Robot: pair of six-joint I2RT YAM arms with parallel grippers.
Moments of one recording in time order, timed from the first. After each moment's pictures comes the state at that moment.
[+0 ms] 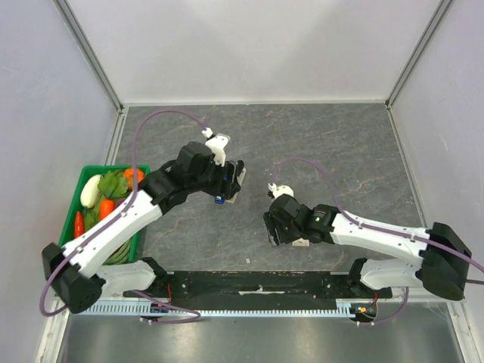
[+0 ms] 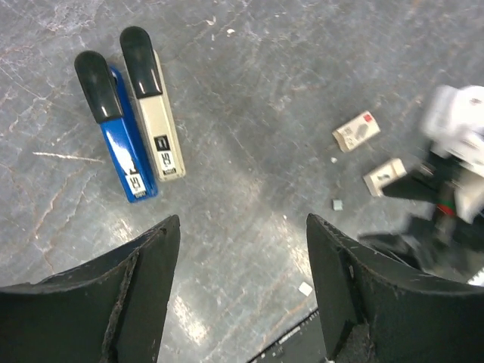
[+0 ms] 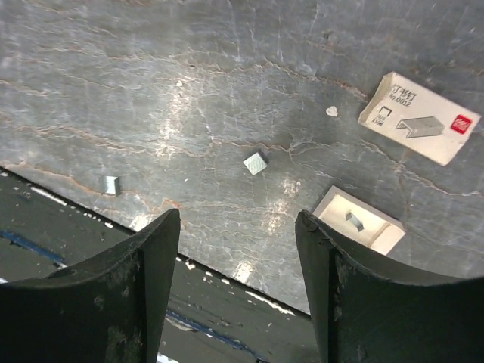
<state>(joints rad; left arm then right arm) -0.71 1.21 1.13 -0.59 0.01 -0.27 1.04 1.20 0.78 -0.59 0.18 0.59</state>
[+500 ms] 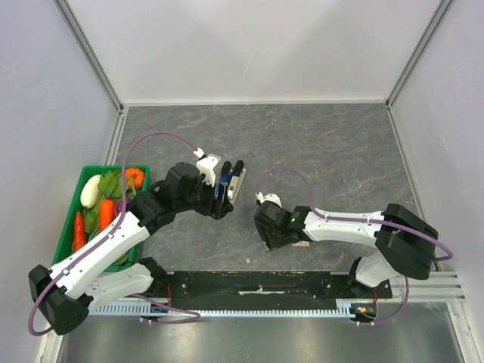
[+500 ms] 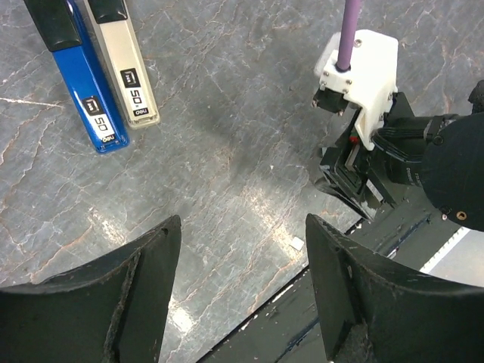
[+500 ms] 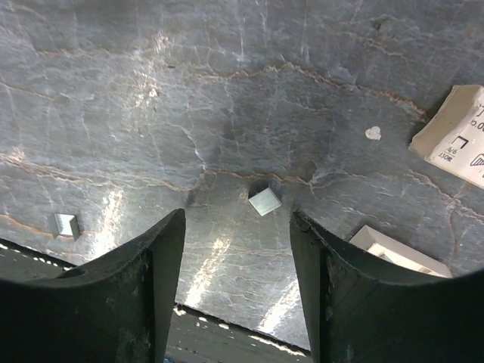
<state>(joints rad) -0.71 0.97 0.90 -0.60 0.11 -0.30 1.07 1.49 0.78 -0.48 0.17 0.62</state>
